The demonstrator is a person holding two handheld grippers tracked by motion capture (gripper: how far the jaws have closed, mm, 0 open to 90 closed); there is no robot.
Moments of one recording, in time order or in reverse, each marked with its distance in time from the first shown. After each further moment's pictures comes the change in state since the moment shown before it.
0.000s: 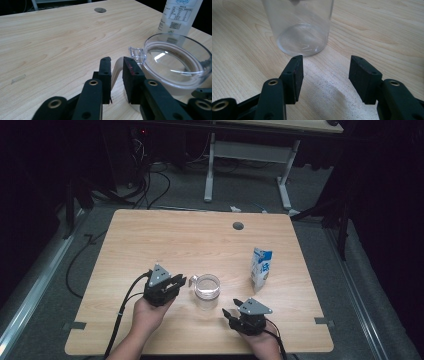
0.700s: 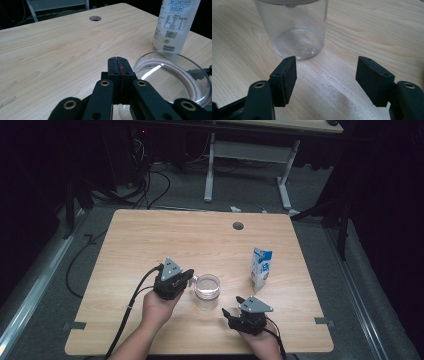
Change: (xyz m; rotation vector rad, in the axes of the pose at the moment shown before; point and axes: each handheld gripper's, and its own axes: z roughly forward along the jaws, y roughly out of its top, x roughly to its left) left arm -0.019 0.002 0.021 -0.013 -0.031 0.053; right arm -0.003 0.003 0.001 -0.004 -0.016 0.031
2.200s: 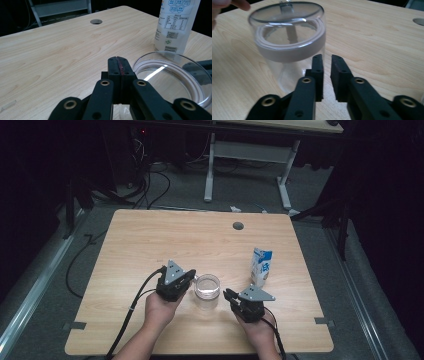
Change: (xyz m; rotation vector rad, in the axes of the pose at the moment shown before) left arm -0.004 -0.007 0.001 -0.033 -0.002 0.028; right arm -0.005 0.036 -0.001 -0.098 0.035 0.039
